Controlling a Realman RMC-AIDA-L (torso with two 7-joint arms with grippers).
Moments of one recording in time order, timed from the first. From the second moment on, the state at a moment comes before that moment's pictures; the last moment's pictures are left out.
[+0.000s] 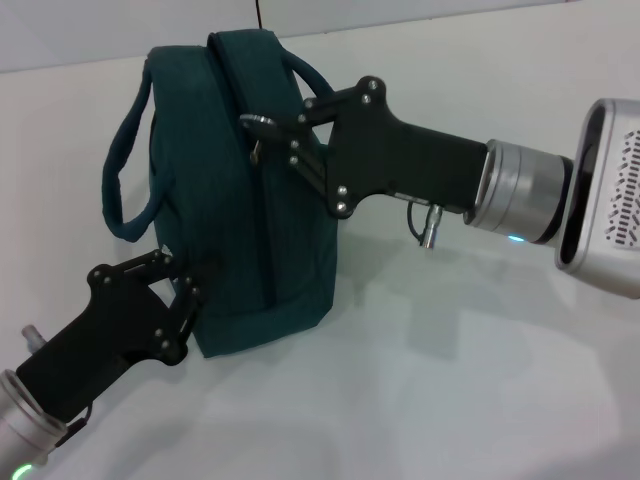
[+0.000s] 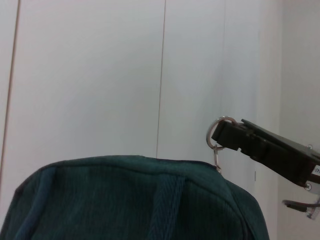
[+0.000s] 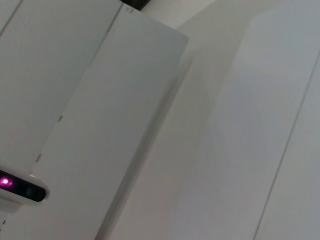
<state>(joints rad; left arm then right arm) -0.37 -2.09 1.29 0.06 0.96 1.63 -0.51 0.48 2.03 -1.79 -0.58 -0.58 -1.33 0.35</state>
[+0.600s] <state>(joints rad) -0.35 -2.07 1.29 0.06 0.99 1.66 -0.49 0.46 2.03 -1.77 -0.58 -0.54 -1.36 0.32</state>
